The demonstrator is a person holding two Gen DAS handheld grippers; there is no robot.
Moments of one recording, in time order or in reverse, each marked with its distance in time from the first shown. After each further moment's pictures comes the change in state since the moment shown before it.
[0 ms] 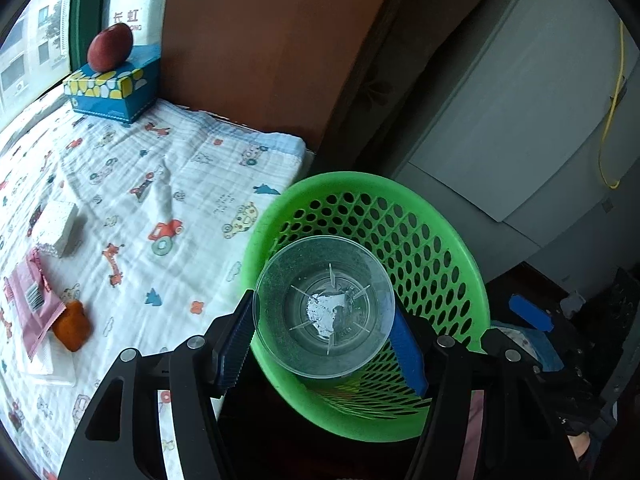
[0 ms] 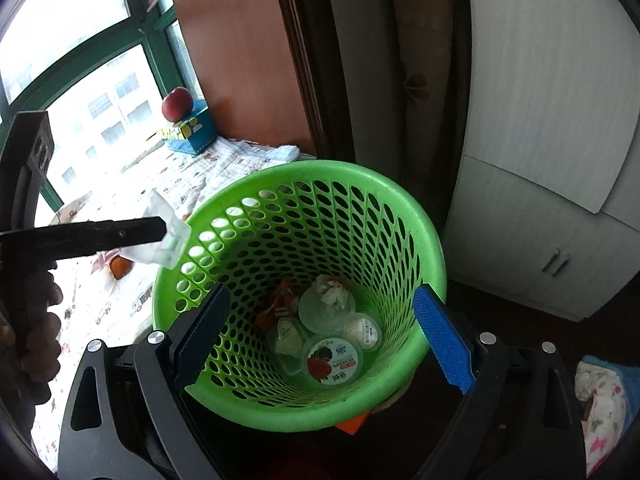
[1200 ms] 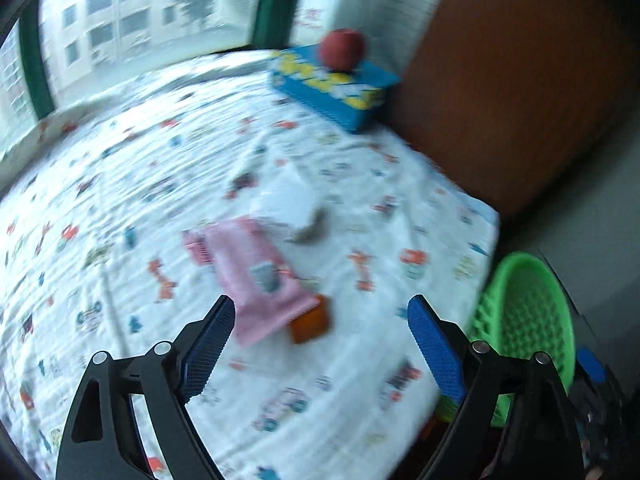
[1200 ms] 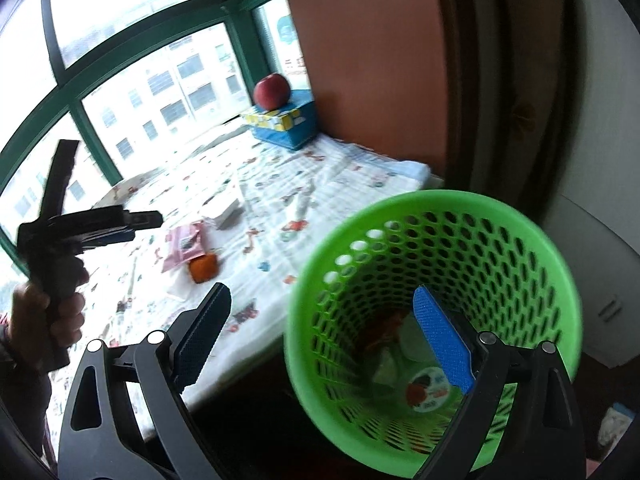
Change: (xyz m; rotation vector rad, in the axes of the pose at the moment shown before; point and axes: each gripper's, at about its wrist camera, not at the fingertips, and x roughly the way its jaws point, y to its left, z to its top) left arm -0.088 0.196 -0.022 -0.363 -0.093 0.337; right arm 0.033 0.121 0.027 -0.150 0.017 0.209
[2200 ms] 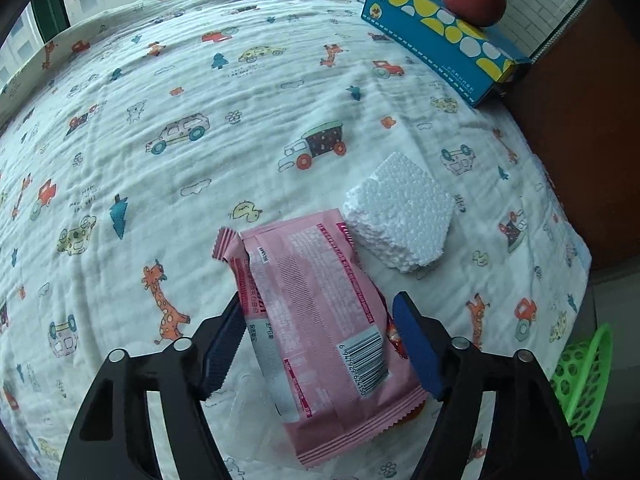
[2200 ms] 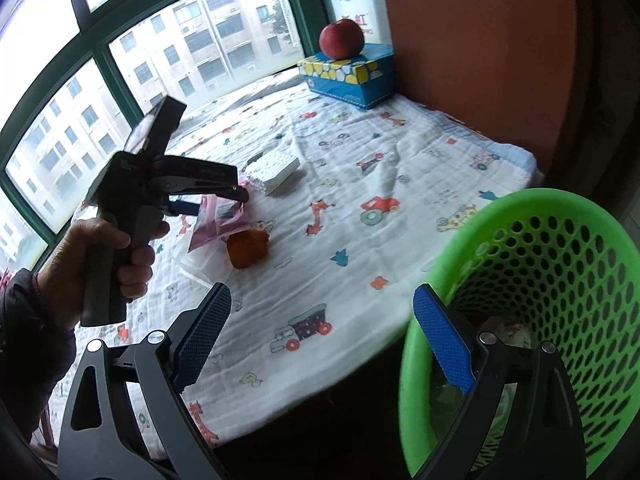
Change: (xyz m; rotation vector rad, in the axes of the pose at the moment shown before) left arm 0.111 0.051 0.038 -0.177 0.187 0.111; right arm 0.086 0.063 0.004 -0.111 0.134 0.121
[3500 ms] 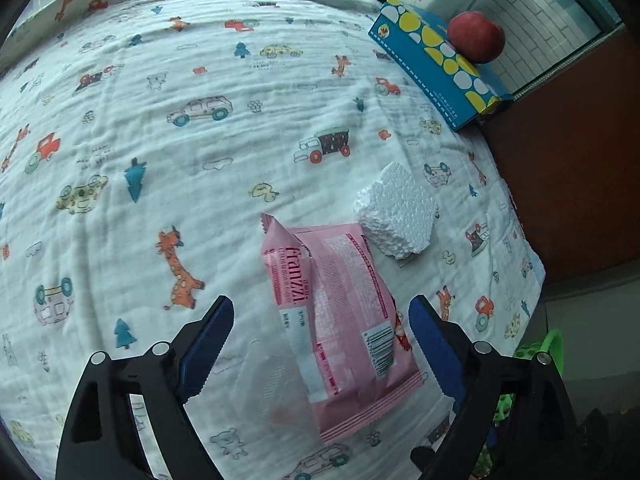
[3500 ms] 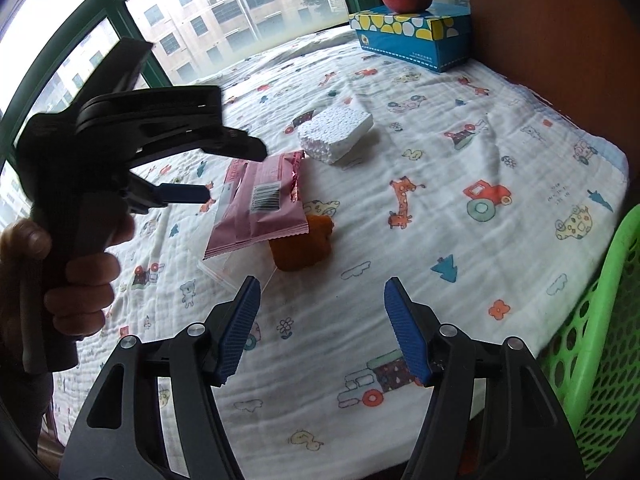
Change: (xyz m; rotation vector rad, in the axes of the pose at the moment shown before) left arm -0.016 0.033 -0.014 -0.115 0.011 -0.163; right arm 0.079 0.042 0.008 -0.051 0.109 0.102
